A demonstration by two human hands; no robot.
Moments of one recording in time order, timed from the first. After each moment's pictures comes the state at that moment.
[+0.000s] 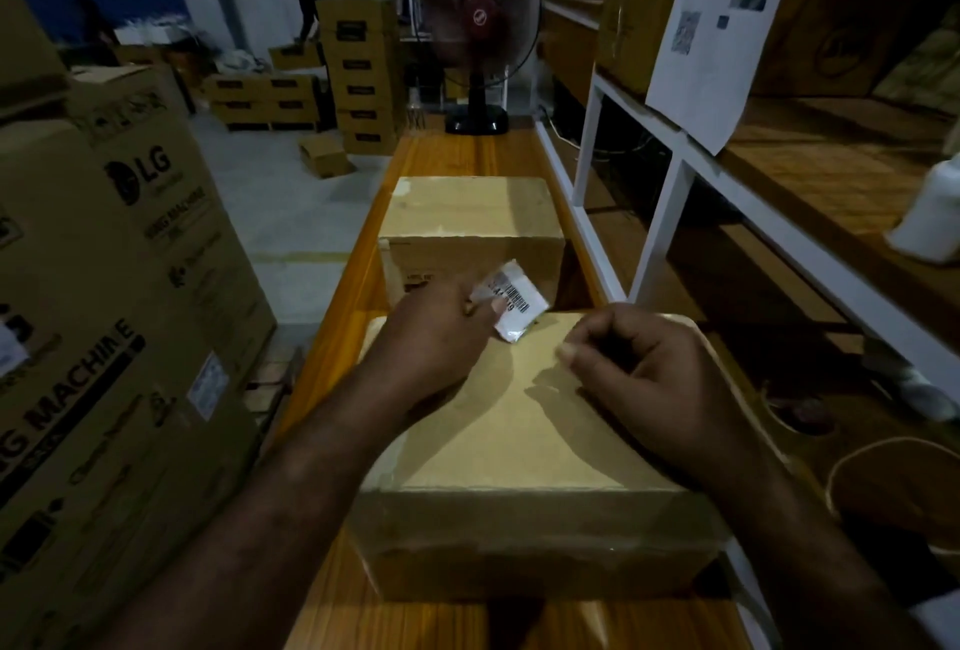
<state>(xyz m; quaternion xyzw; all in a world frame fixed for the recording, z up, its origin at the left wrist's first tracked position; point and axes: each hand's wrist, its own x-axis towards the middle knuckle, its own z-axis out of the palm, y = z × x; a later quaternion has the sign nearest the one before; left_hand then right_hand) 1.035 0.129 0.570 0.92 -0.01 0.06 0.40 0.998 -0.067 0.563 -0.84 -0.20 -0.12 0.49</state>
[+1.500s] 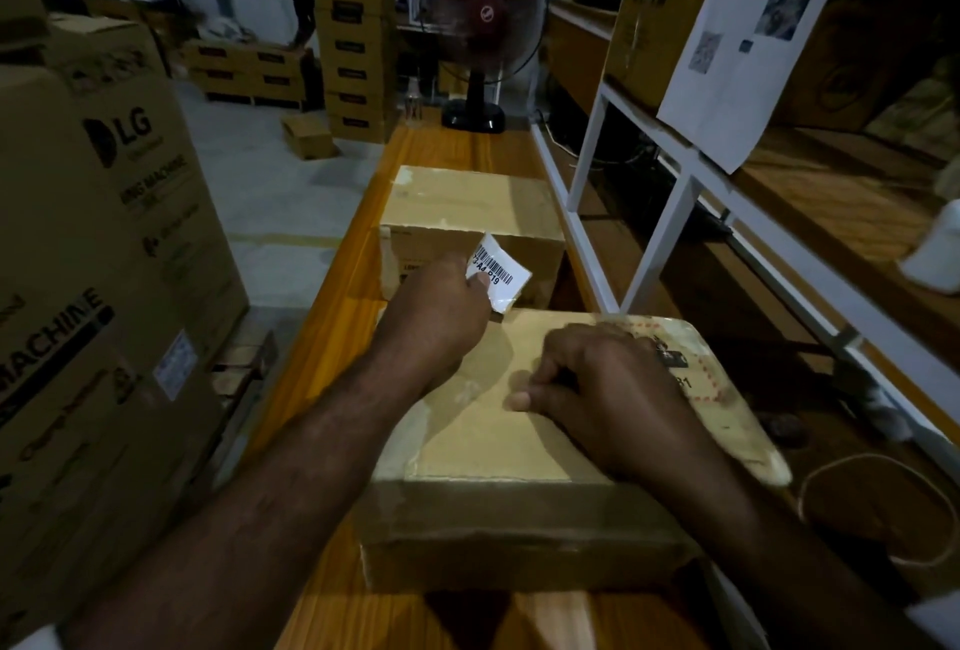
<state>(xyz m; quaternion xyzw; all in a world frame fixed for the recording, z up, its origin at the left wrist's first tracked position) 1.047 0.140 0.570 0.91 0.06 0.09 0.41 0.992 -0.024 0.574 -0.95 -0.21 -0.05 0.22</state>
